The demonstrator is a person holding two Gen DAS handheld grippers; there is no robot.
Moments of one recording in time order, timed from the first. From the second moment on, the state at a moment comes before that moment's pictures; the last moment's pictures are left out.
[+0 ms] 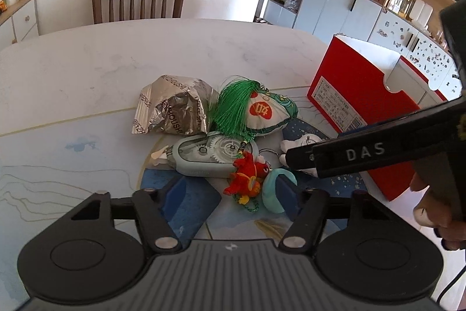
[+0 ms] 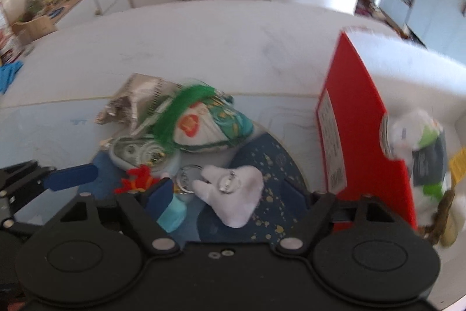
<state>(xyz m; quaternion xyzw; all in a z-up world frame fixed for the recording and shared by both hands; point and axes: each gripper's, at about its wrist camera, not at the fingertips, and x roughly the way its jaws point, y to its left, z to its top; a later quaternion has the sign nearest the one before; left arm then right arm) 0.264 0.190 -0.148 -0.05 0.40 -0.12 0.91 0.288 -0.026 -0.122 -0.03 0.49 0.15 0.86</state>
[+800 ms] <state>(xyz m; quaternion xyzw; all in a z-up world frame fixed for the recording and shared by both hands) 0.269 0.181 -0.147 -0.06 0.41 -0.14 0.90 0.296 -0.034 -0.129 0.01 0.52 0.16 0.84</state>
